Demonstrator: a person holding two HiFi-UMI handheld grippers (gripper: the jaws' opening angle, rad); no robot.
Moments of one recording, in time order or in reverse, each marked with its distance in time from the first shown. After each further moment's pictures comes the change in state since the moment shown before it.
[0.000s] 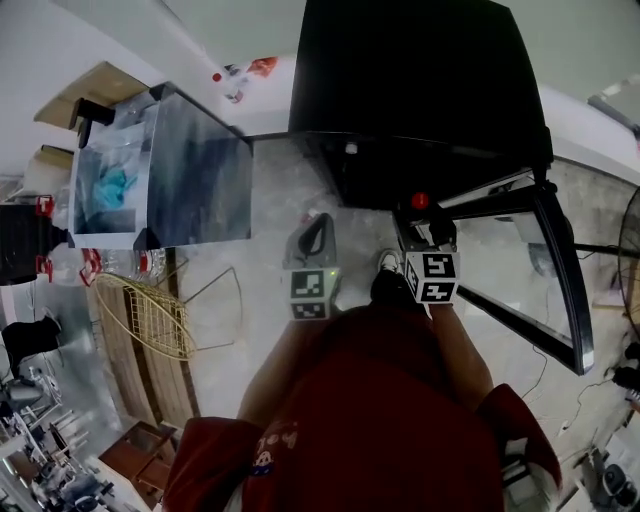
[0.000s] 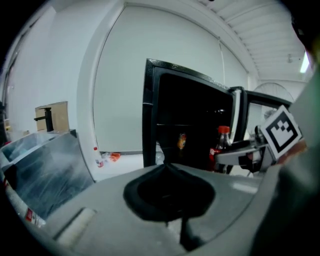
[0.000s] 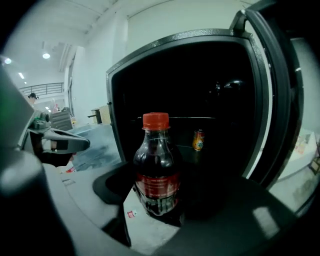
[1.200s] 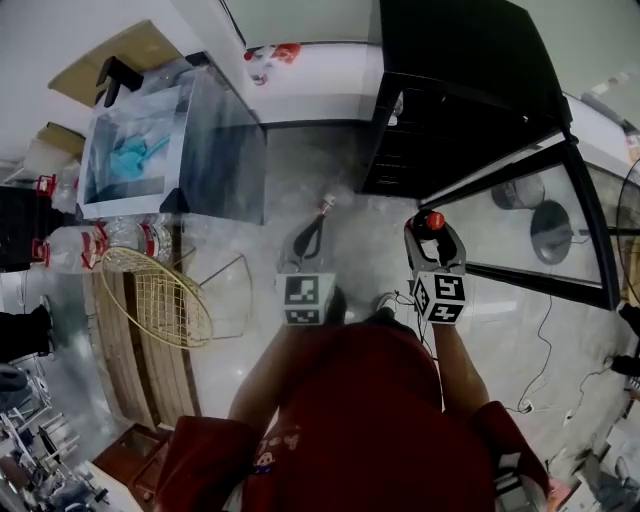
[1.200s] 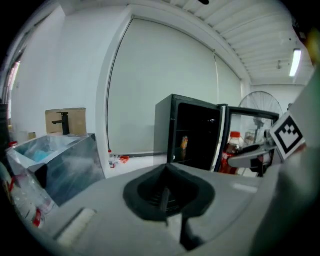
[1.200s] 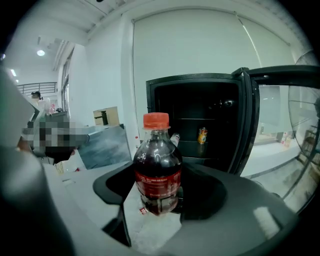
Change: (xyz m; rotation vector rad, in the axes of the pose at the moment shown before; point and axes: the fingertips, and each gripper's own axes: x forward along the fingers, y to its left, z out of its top) left arm -0.160 0.084 -0.035 0.024 -0.074 -0.031; right arm -0.093 0.153 -0.038 0.040 -0.022 -0.086
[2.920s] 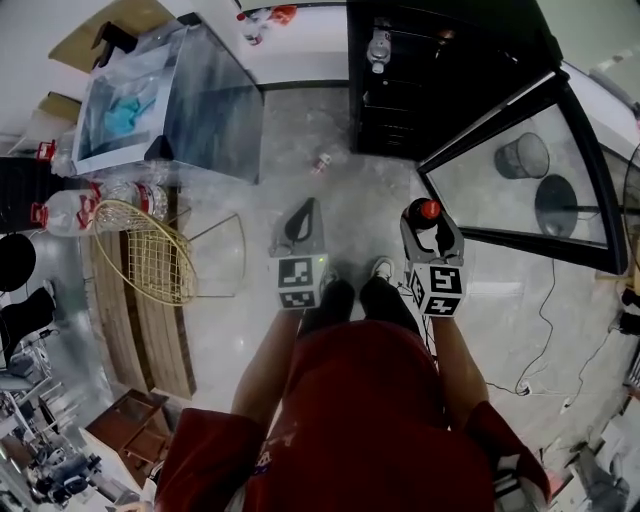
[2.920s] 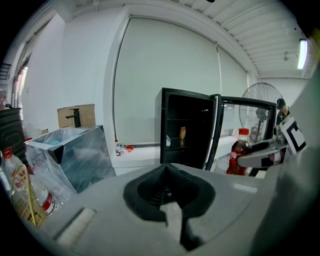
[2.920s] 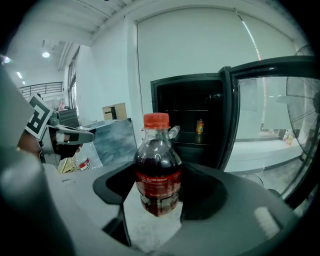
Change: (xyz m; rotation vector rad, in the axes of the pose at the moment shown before) left arm -0.061 -0.075 -0.061 -0.021 0.071 0.092; right arm -0.093 -0.014 -0.076 -0.022 0.041 0.064
